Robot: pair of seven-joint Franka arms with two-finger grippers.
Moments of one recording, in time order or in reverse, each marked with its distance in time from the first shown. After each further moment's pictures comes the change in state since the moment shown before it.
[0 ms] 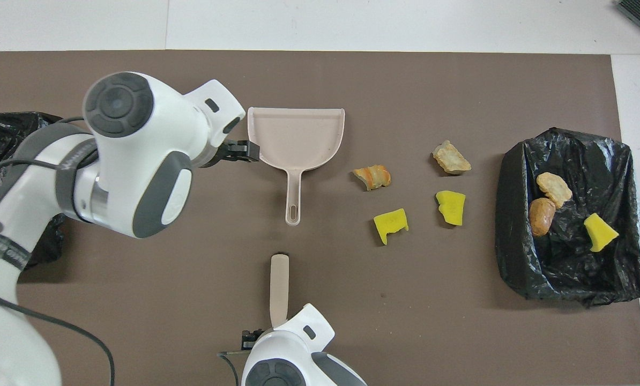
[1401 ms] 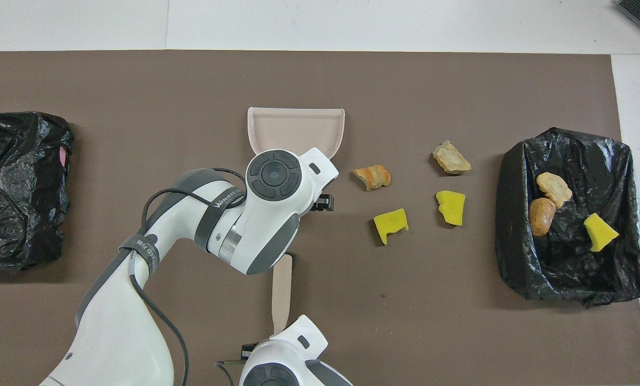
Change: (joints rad) left arm -0.204 0.103 0.012 -0.079 0.039 0.082 -0.205; right arm 0.009 0.018 -0.010 0.026 0.072 -0.089 0.000
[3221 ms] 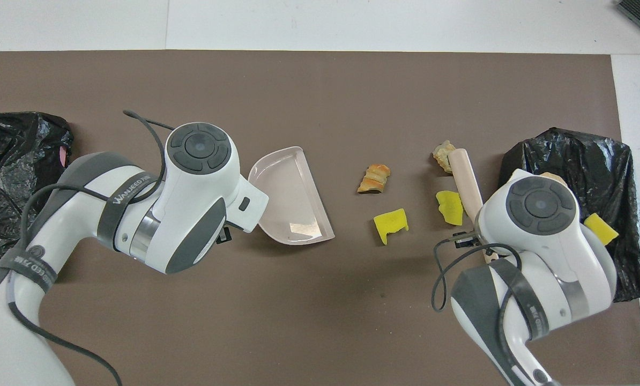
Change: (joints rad) left arm 0.133 -0.202 0.006 -0.115 0.103 -0.297 1.270; right arm -0.750 -0.132 -0.013 -0.020 -0.405 -0.200 -0.837
